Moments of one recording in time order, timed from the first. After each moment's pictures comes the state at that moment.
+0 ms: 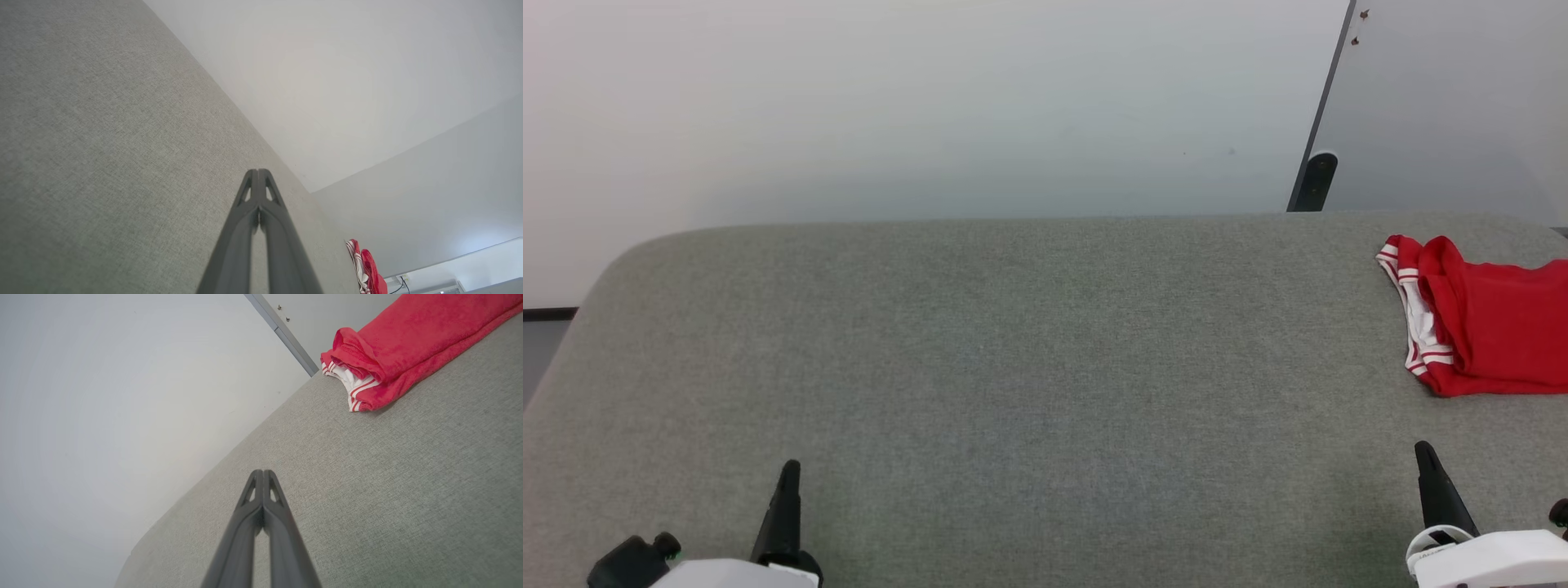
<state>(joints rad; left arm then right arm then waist) 0.01 0.12 0.07 0.22 -1.04 -0.13 -0.07 -0.04 -0.09 -0.08 0.27 0.88 0.13 -0.06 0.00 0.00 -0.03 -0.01</state>
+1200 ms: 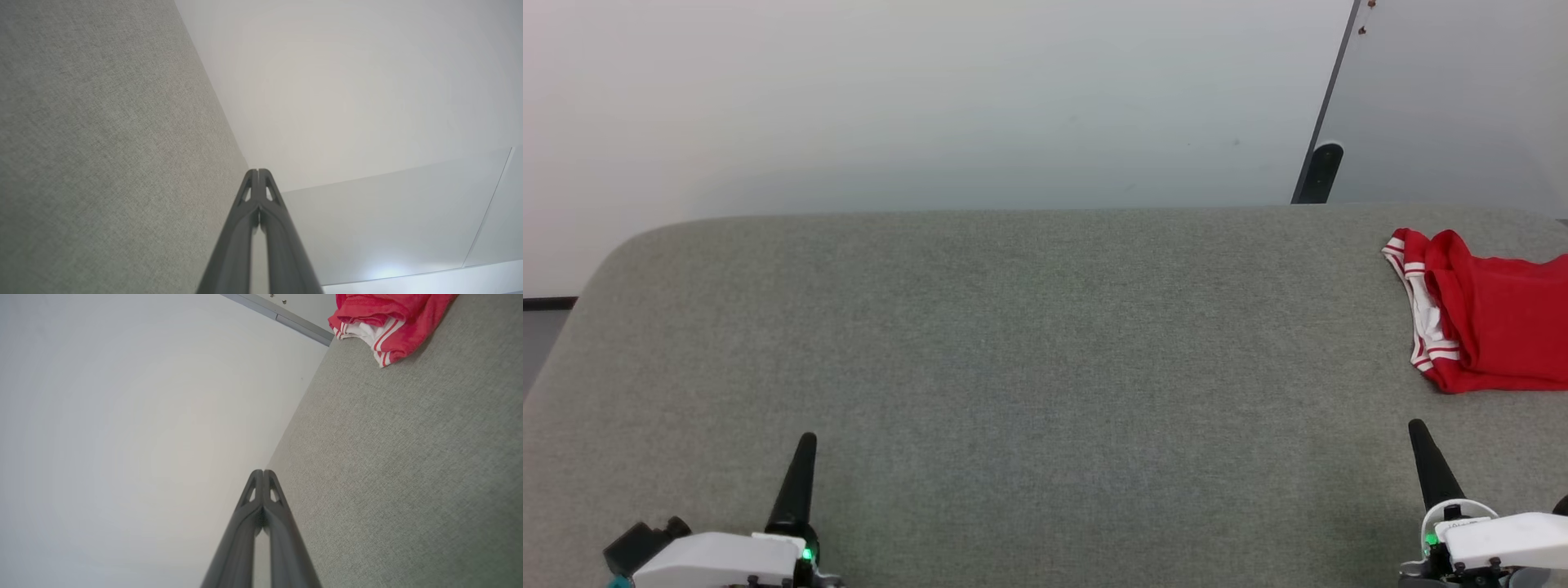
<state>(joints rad) -0.05 0.08 0.09 0.23 -1.34 -0.13 0.03 -0.07 -0.07 -0.10 0.26 1.27 0.13 0.04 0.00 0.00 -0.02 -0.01</state>
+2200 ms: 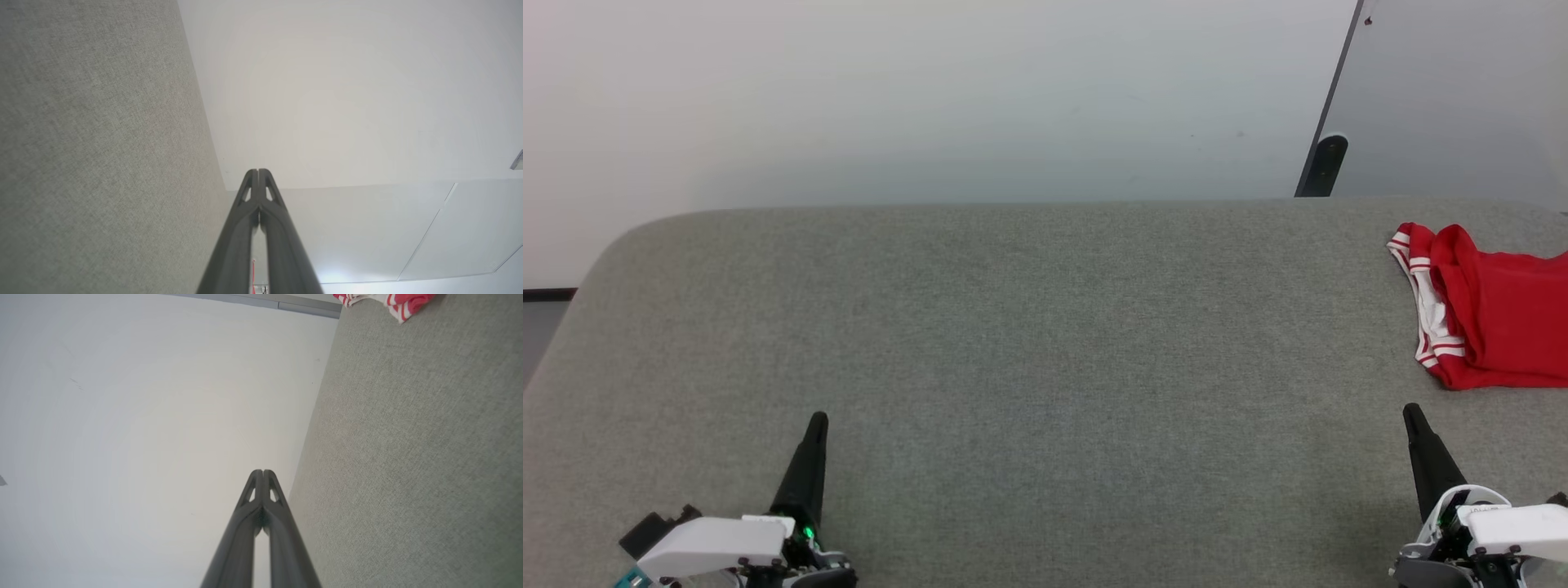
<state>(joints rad) -0.09 0.06 0.11 0.24 -1.54 -0.13 0.09 -0.10 -0.06 -0.11 0.25 1.52 0.13 0.09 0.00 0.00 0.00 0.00</state>
